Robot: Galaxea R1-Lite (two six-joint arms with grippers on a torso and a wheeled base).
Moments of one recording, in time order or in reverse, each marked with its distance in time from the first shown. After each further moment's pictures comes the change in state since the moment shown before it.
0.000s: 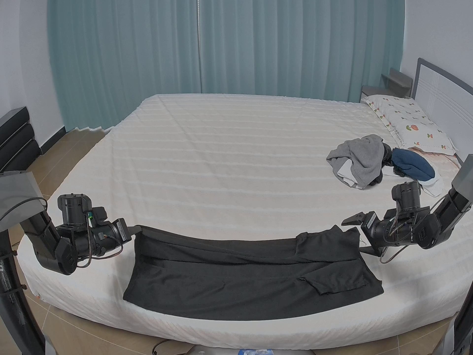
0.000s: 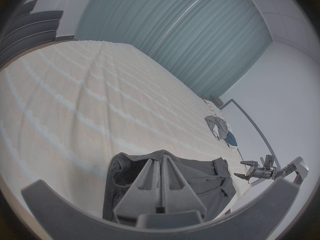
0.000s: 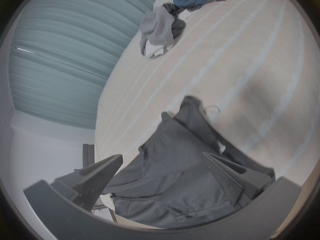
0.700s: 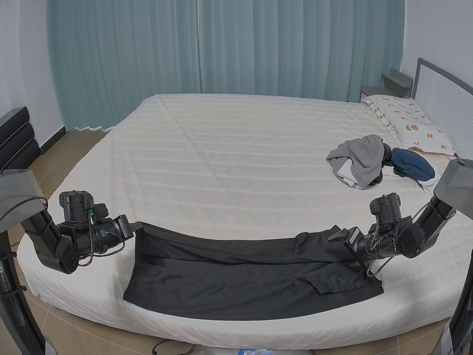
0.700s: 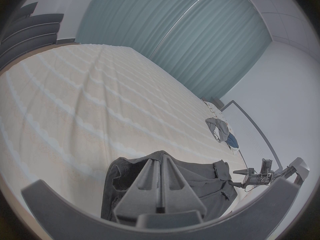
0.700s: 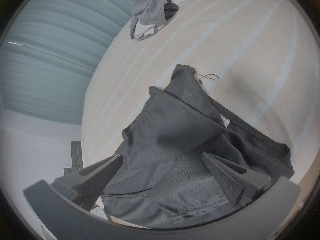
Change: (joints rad) left arm -0.017 -0.009 -0.011 0.003 0.039 -0.007; right arm 0.089 0.089 -0.021 0.053 -0.086 0.039
